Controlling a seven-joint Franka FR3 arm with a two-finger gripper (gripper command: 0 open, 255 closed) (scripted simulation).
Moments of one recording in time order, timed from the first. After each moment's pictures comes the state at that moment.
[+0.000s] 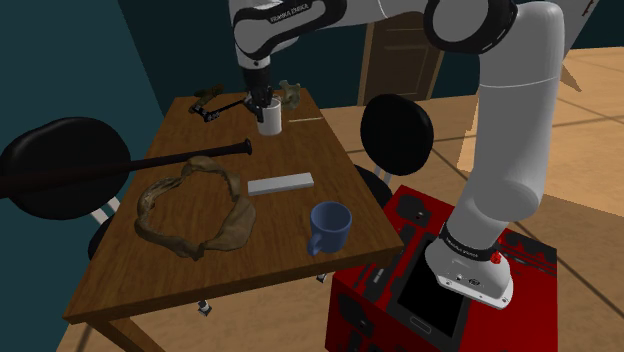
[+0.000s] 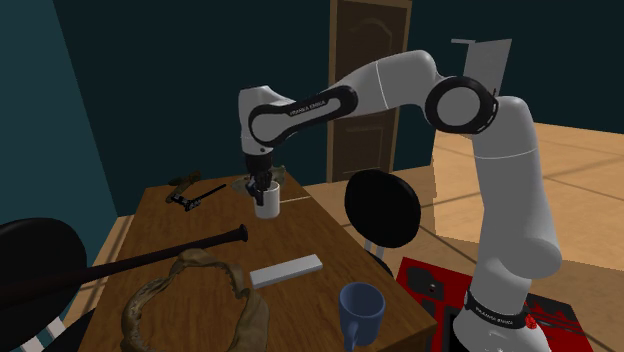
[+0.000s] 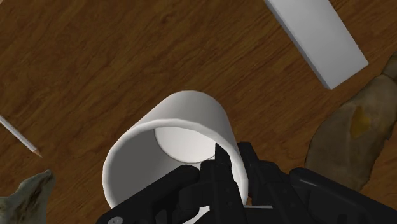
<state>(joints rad) 0.06 0.33 0.09 -1.58 -0.08 1.94 -0.01</state>
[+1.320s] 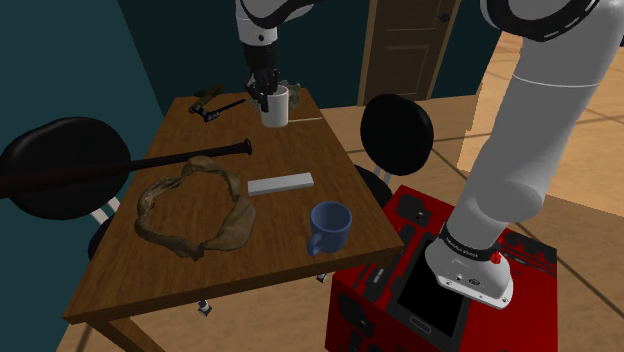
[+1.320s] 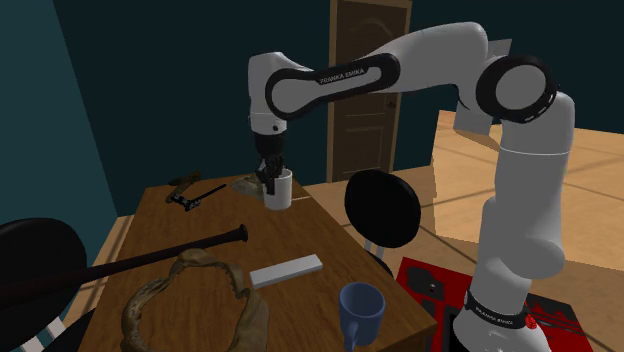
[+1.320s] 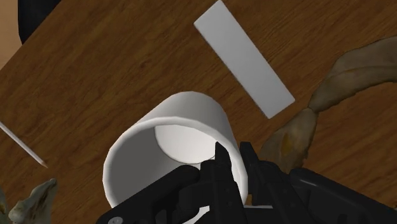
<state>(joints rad) 0.11 0.08 0.13 -1.72 -0.06 1.84 0.07</state>
